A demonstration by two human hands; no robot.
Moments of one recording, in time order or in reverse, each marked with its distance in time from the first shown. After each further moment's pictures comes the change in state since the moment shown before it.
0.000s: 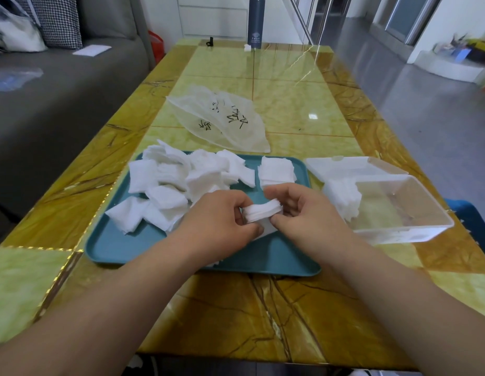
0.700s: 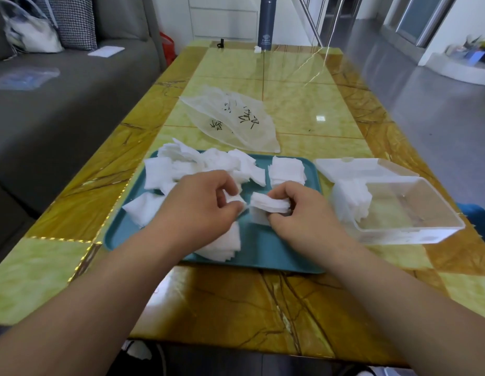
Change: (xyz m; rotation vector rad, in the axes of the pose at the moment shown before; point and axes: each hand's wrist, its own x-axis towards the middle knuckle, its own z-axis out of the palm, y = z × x) left_hand -0.016 -0.010 -0.039 0.056 0.204 -0.007; right_hand -0.002 -0.013 0.017 -0.242 0.062 -0.076
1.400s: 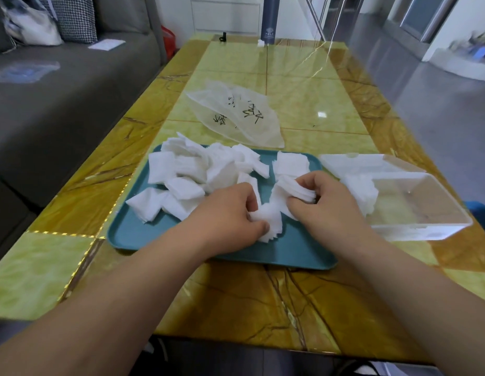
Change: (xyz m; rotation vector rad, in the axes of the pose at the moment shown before) left_hand -0.001 0.010 0.024 0.038 -0.277 -0.067; right_hand 0.000 0.009 -0.014 0.091 0.098 0.039
